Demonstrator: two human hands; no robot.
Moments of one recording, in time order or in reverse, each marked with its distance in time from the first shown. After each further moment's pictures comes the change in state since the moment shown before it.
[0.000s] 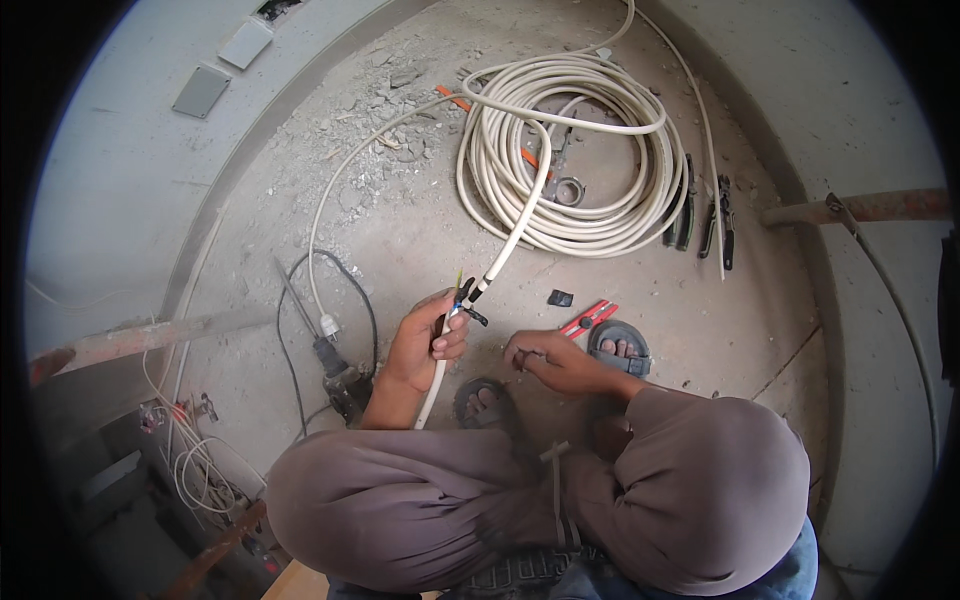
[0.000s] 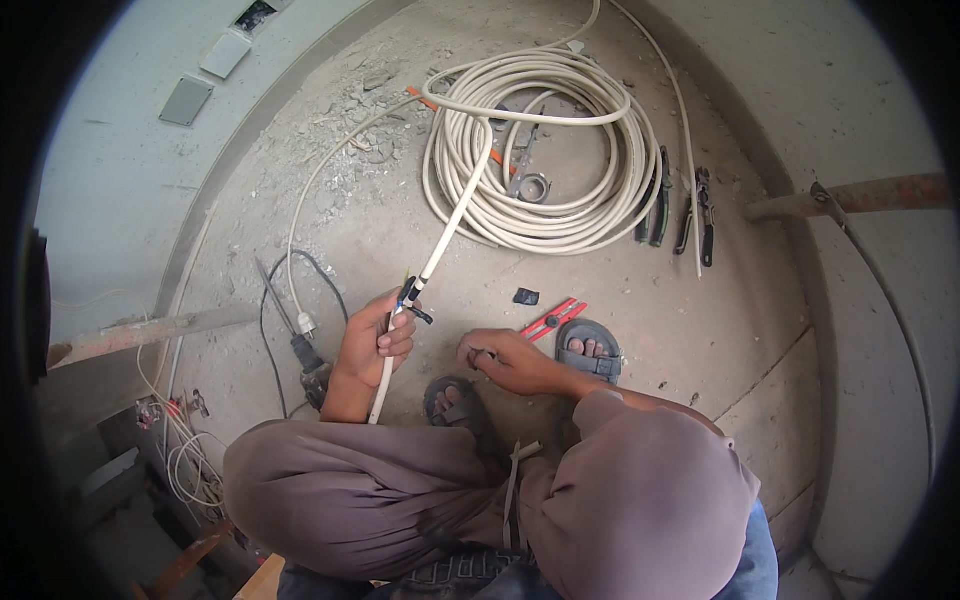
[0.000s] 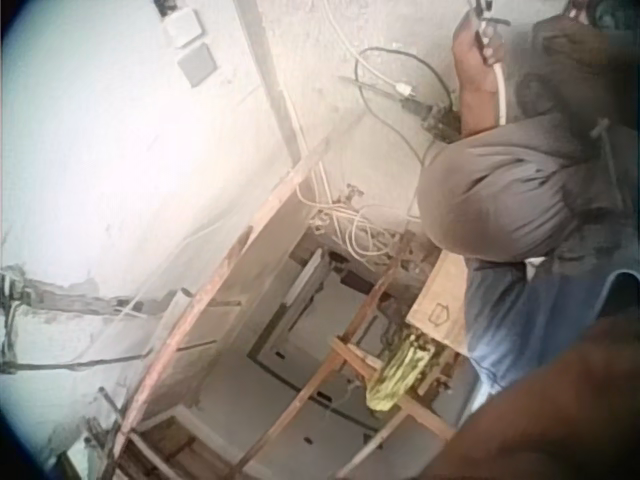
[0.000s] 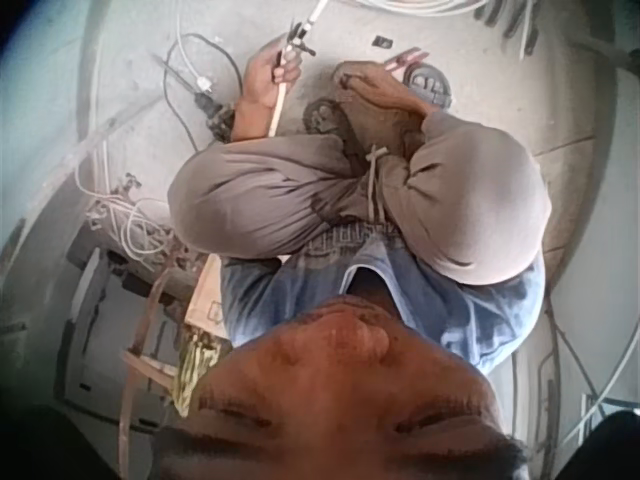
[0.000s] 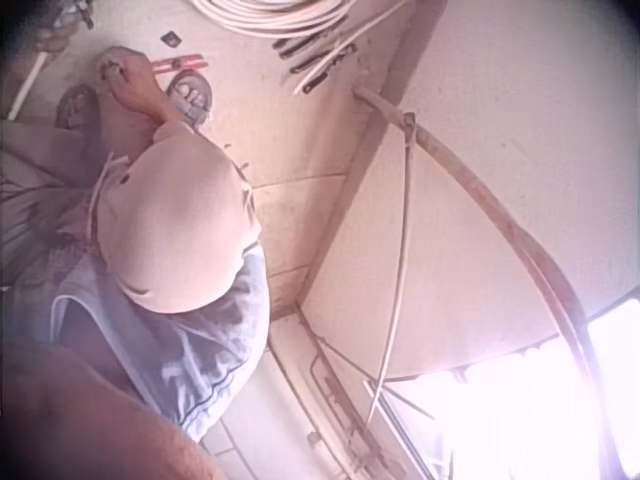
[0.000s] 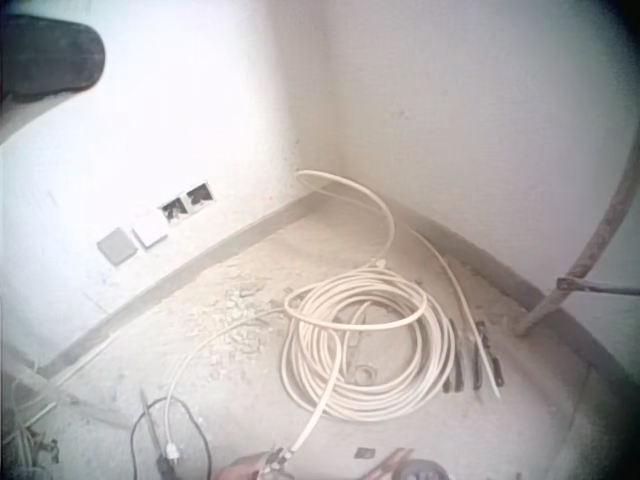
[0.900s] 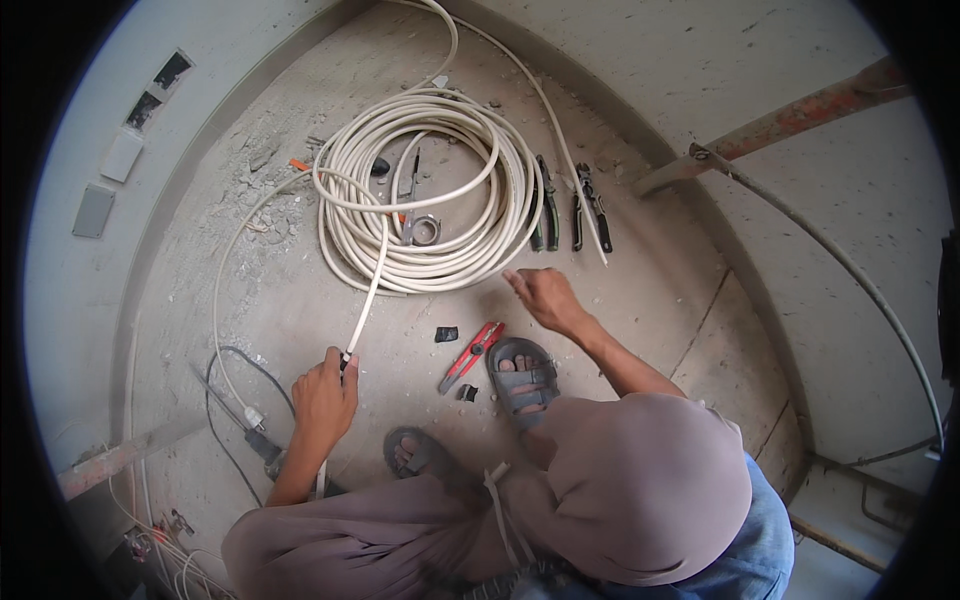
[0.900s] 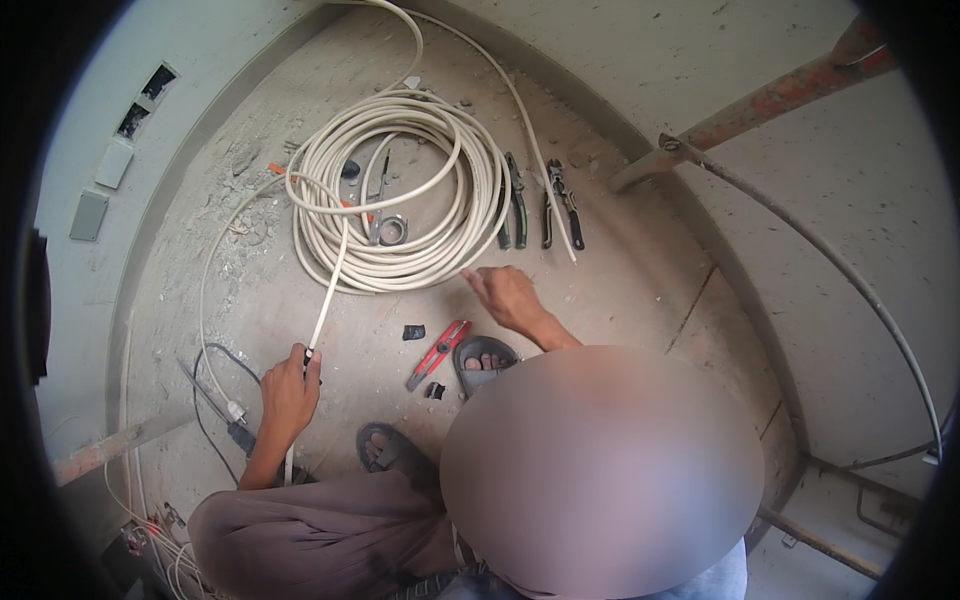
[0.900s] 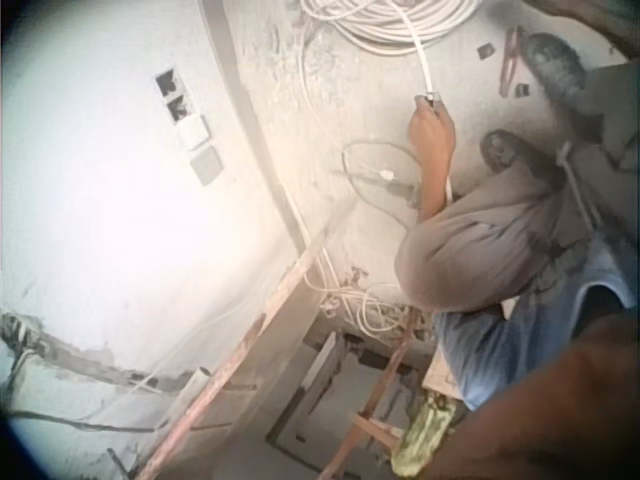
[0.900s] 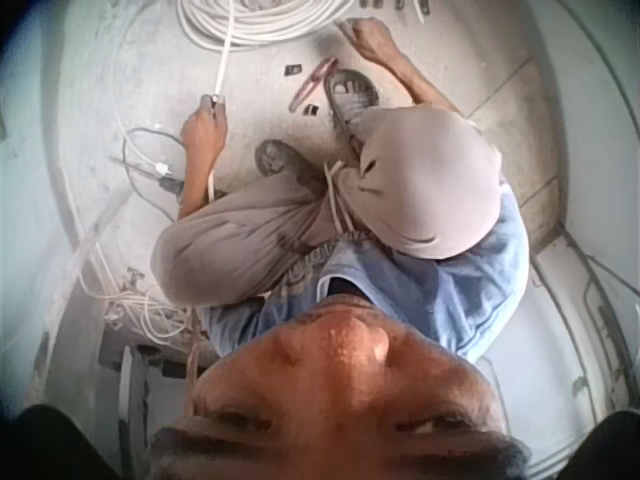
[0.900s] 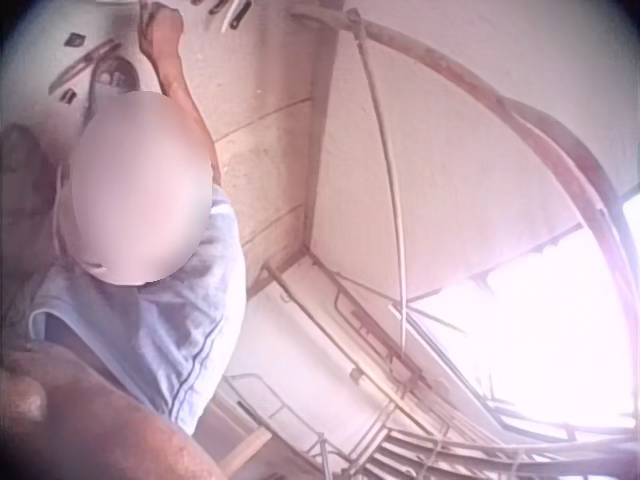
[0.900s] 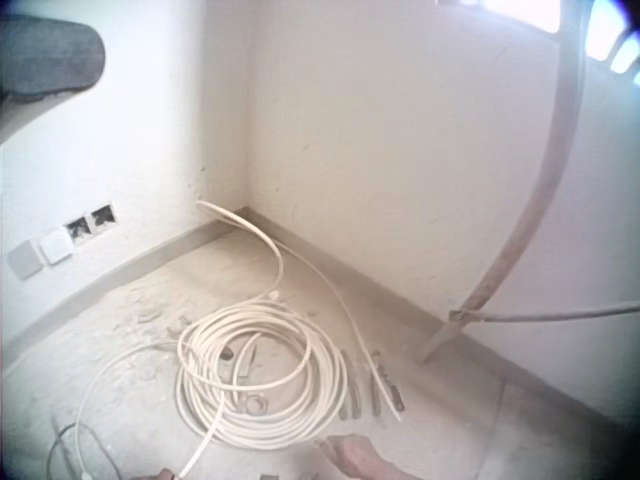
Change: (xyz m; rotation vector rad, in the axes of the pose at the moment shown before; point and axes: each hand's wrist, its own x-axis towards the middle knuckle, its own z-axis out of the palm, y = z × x) left_hand 0.023 -0.004 0.023 2.183 0.331 0.425; right_hand -0.080 0.033 -0.139 -0.818 0.674 0.439
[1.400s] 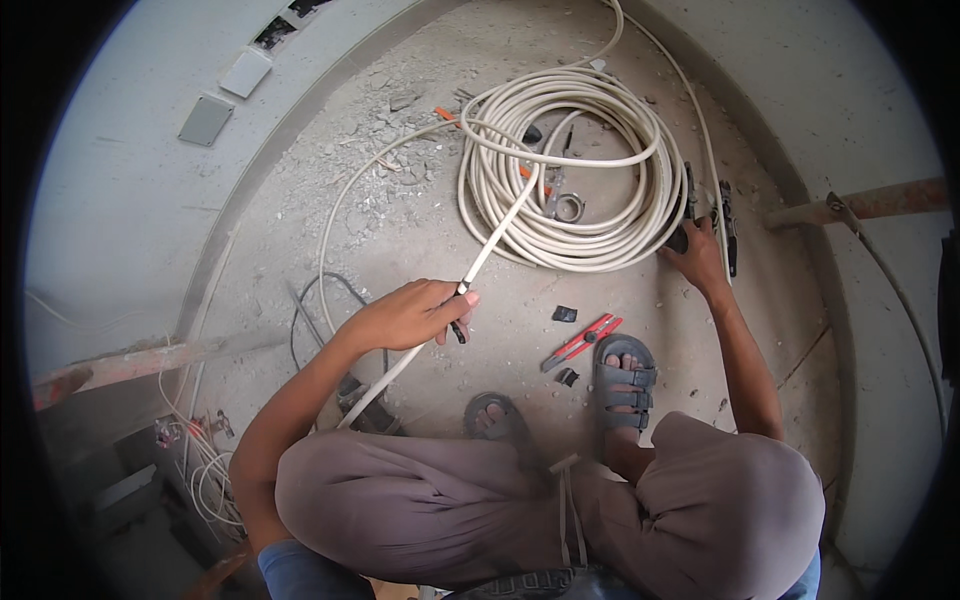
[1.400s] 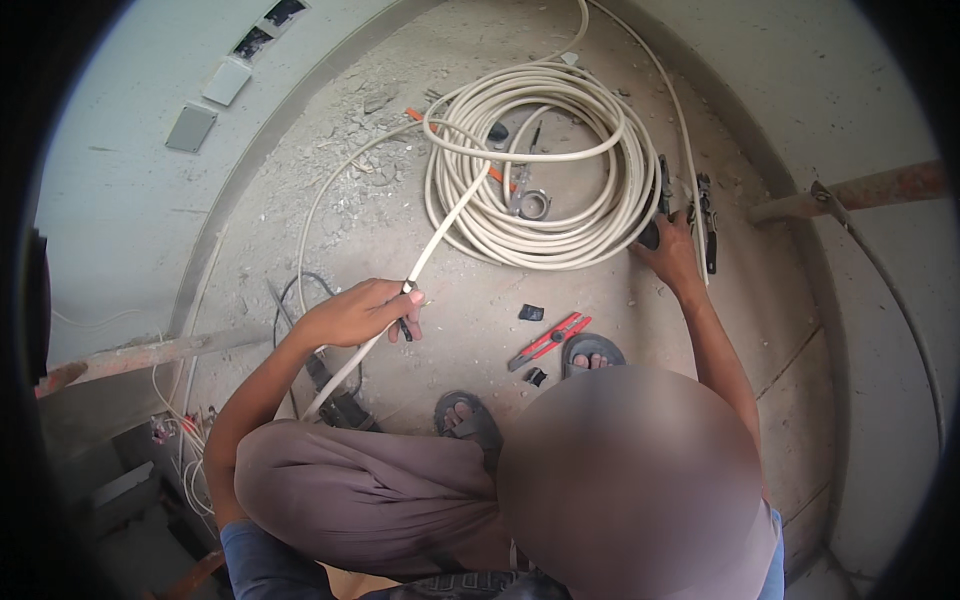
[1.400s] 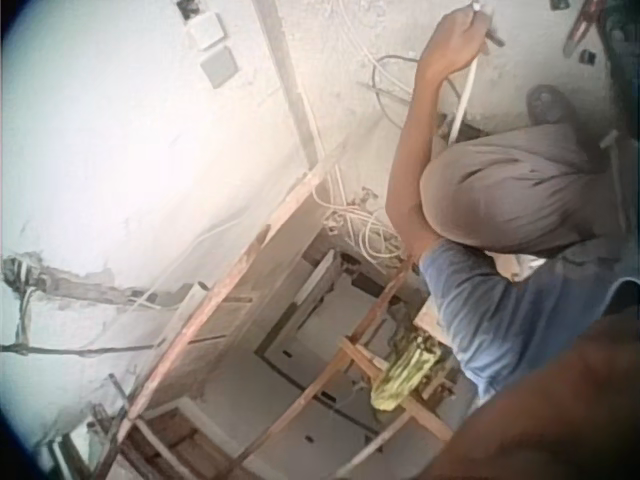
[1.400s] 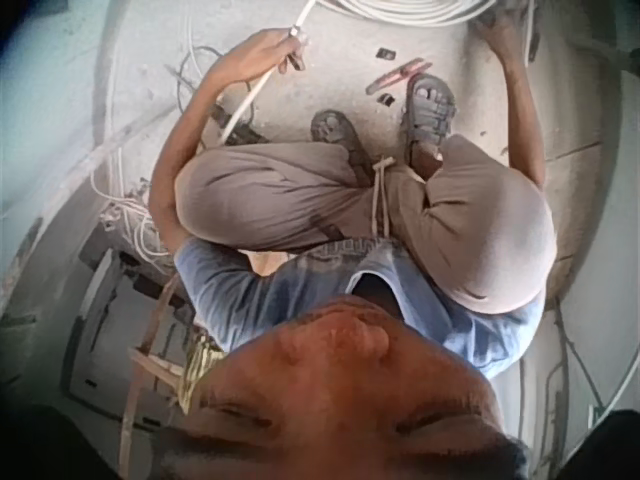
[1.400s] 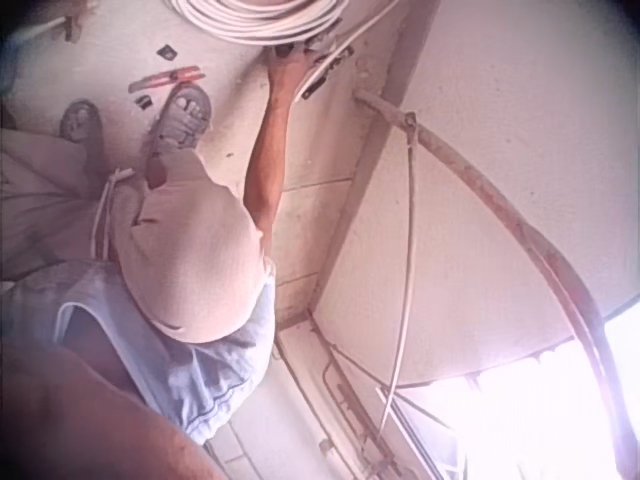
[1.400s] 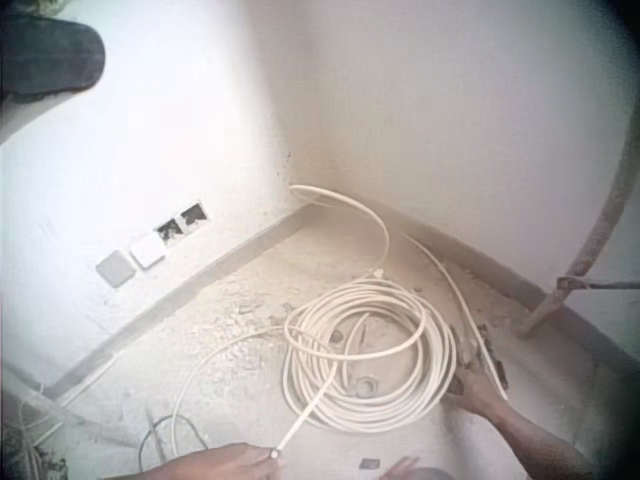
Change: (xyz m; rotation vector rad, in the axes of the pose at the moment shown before) left_hand 0.048 -0.020 -0.079 -0.556 -0.677 0.075; right_hand 0.059 0.059 -0.014 -0.151 0.270 -0.031
